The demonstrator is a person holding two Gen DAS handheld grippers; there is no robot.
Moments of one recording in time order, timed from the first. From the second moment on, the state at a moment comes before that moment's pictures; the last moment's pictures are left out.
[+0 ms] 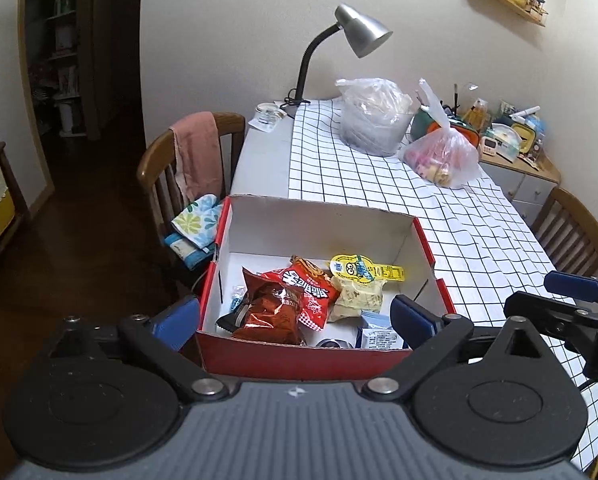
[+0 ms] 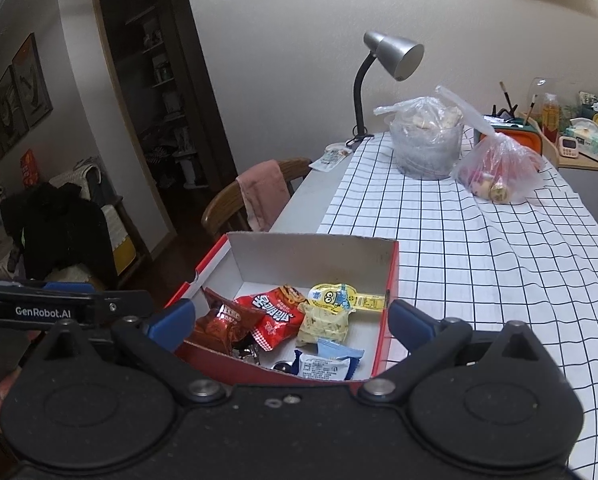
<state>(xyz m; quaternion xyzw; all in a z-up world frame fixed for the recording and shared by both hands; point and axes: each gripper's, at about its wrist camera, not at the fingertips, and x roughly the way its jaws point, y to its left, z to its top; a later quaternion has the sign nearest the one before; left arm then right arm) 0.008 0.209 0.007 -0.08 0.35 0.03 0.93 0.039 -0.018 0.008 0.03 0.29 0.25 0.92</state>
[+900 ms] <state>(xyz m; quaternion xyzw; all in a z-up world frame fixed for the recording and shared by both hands) -0.013 0.198 0.016 -0.07 0.34 0.05 0.94 0.021 -0.013 0.009 0.03 0.28 0.22 0.93</state>
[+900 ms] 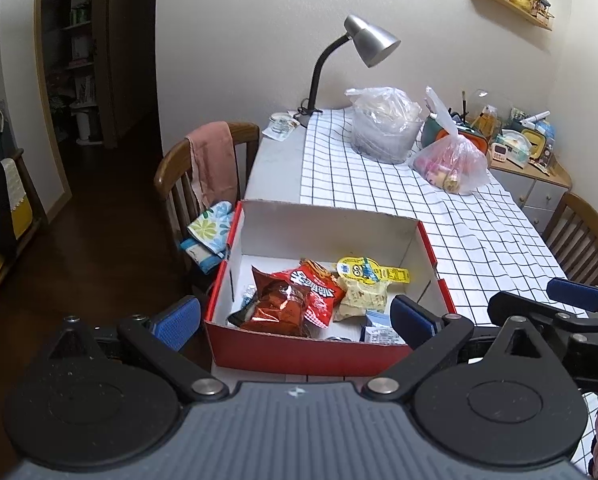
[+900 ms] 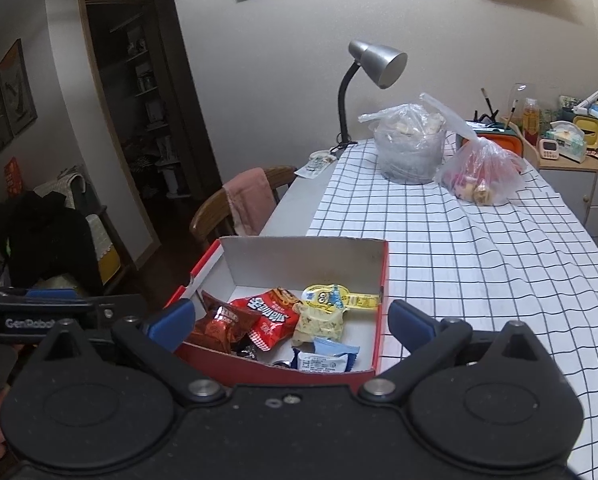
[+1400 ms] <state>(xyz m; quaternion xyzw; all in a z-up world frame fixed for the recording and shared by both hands) -0.025 0.194 0.023 -0.06 0.32 0.05 0.94 0.024 -0.014 0.008 0.04 0.29 0.20 0.93</state>
